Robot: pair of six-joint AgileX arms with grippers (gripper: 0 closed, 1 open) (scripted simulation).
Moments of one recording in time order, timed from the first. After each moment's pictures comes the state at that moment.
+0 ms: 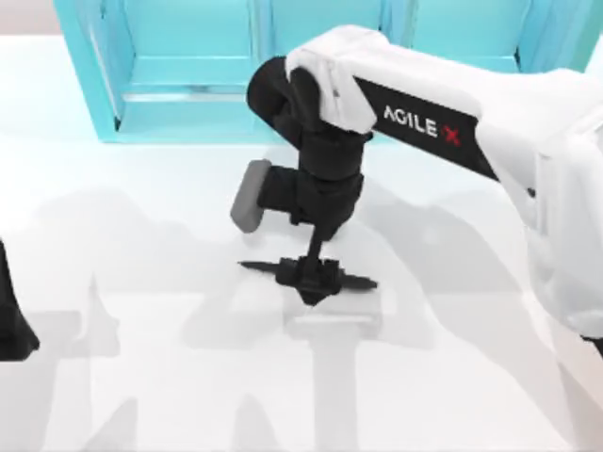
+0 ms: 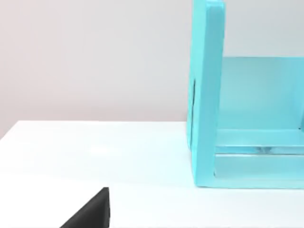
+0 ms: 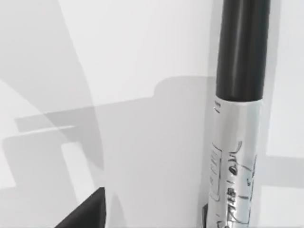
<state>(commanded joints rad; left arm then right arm) 0.00 0.00 0.00 0.00 0.00 0.00 0.67 2.61 2.19 -1.26 -0.12 -0.69</state>
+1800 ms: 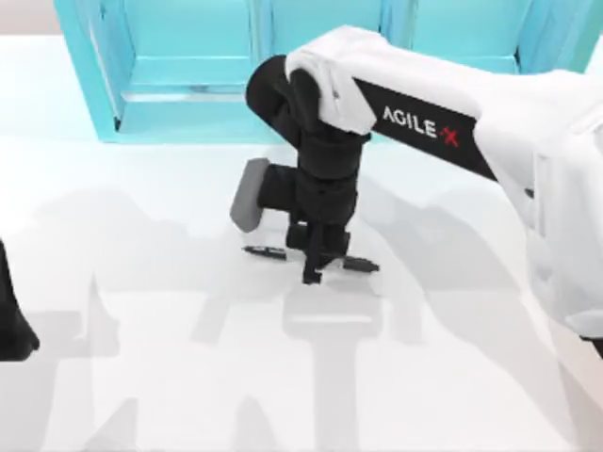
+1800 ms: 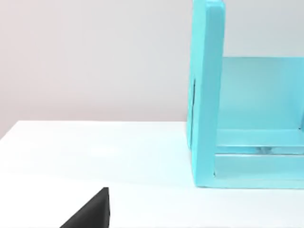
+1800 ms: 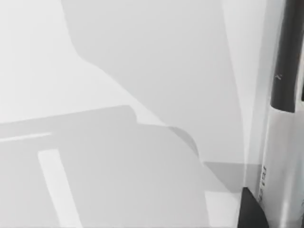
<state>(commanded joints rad) 0.00 0.00 0.00 0.00 0.00 0.00 0.66 2.56 2.21 -1.25 -0.08 -0.71</state>
